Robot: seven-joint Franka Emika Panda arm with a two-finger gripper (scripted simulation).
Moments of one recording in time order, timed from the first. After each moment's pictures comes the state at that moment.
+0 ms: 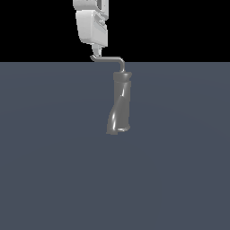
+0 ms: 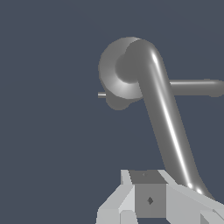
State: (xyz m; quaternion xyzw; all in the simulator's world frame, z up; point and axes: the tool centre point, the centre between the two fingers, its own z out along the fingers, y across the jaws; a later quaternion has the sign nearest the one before) arm 0.070 0.063 0.301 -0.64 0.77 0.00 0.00
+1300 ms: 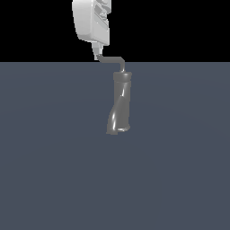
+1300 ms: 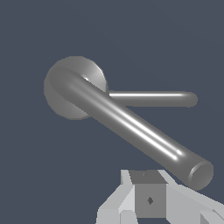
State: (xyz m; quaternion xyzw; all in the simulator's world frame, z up) arm 0.008 0.053 0.301 -0.64 0.76 0.00 0.00
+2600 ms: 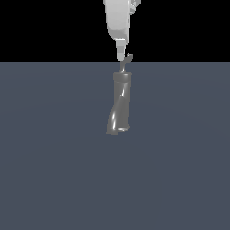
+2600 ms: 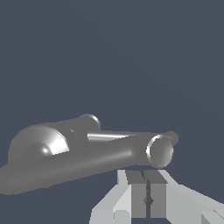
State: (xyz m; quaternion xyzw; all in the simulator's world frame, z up) arm -0.042 -0.016 0.301 -0.66 0.75 0.00 0.00
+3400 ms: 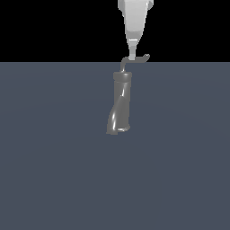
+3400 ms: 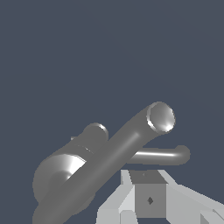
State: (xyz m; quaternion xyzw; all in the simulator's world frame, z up) arm -0.018 -0.050 0.301 -0.66 0.75 0.00 0.00
